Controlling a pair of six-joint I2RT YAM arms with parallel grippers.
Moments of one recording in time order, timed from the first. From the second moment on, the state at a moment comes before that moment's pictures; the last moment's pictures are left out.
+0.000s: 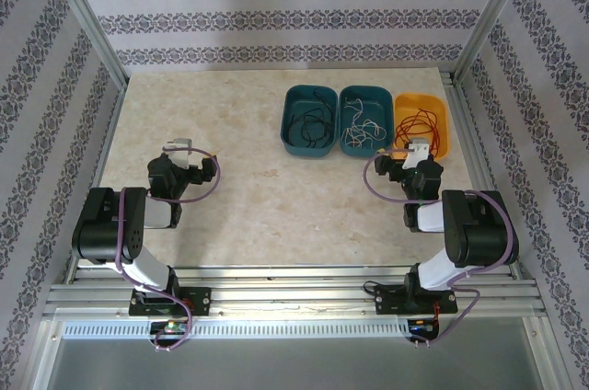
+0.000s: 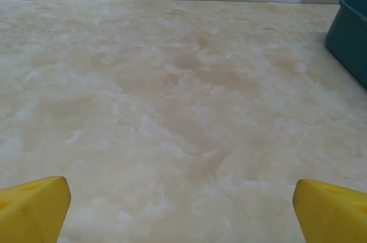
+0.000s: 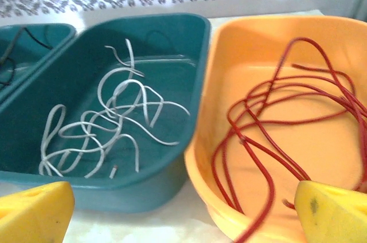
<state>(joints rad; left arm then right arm) 0.08 1.60 0.36 0.92 0.21 -0.02 -0.06 1.56 0.29 1.00 -0.11 0.08</state>
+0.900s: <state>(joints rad) 0.08 1.60 0.36 0.92 0.21 -0.02 -0.06 1.56 0.29 1.00 -0.06 0.08</state>
